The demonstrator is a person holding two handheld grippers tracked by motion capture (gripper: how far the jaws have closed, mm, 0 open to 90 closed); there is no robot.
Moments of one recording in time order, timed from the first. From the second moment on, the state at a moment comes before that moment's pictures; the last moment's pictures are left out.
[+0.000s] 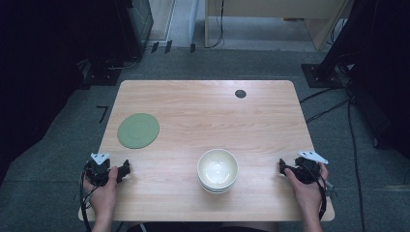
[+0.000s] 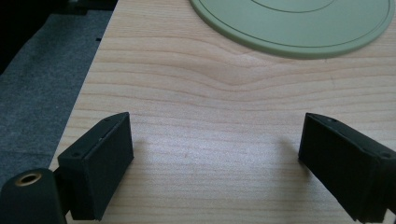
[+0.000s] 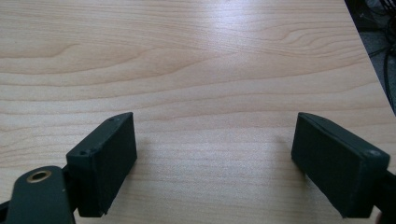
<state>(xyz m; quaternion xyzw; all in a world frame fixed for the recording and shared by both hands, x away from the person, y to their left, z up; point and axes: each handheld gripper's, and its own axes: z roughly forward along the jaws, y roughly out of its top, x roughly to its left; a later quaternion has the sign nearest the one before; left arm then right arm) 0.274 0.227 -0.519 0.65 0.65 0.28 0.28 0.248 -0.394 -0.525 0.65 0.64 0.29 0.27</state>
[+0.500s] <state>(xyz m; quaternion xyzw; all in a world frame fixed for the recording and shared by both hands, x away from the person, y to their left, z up) 0.273 0.230 -0.517 0.64 0.66 0.28 0.28 0.248 -0.392 -0.520 0.67 0.62 0.31 0.27</state>
